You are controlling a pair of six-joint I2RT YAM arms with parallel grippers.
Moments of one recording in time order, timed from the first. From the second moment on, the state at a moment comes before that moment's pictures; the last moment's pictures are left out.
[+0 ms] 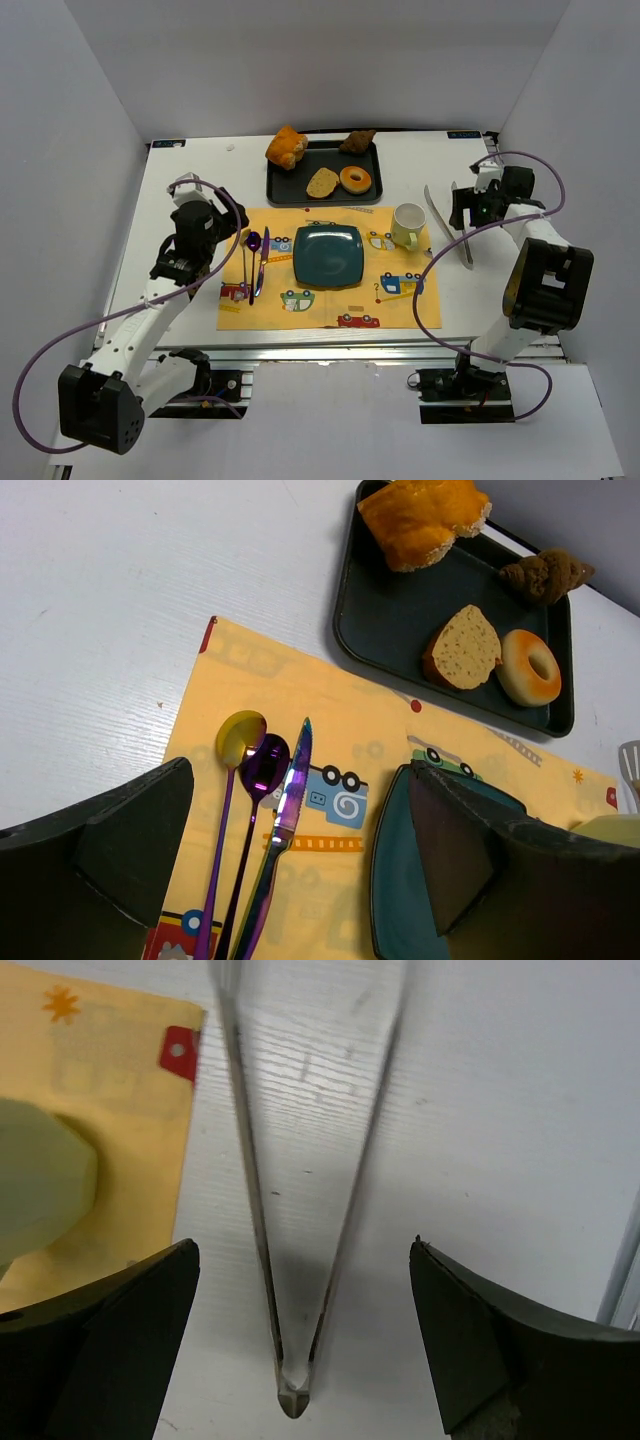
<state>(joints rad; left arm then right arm) -0.28 1.00 0.75 -0.11 -0.29 -0.55 -0.21 1.66 1.12 -0.33 -0.33 -0.31</state>
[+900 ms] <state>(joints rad) -0.28 1.06 0.75 -0.07 -0.26 -0.57 -0.11 1.81 1.10 -0.32 -0.21 -0.48</state>
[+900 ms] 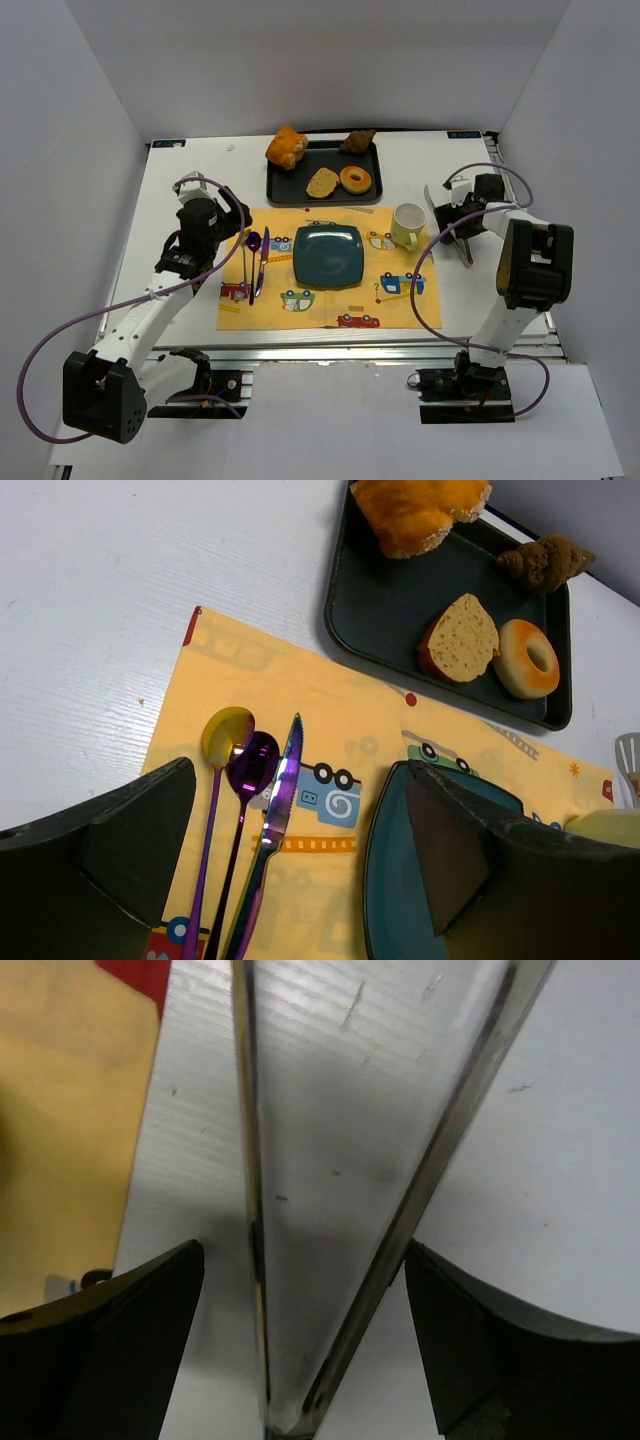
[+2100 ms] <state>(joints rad) -0.28 1.05 0.75 -0.09 -0.26 -0.58 0.12 1.76 1.65 -0.57 -0.54 -0.61</state>
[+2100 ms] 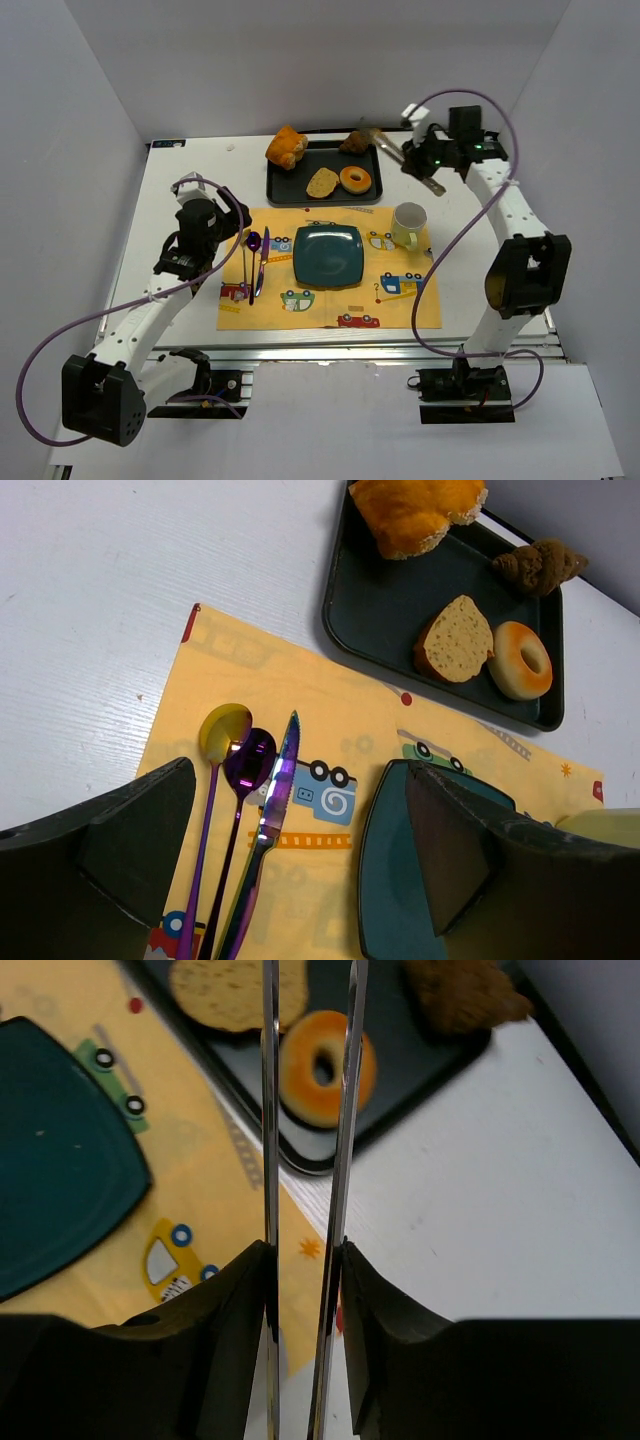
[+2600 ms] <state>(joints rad) -0.28 1.02 0.75 -0.11 -0.26 -0.60 0.29 1.85 1.74 -0.69 -0.38 -0.73</state>
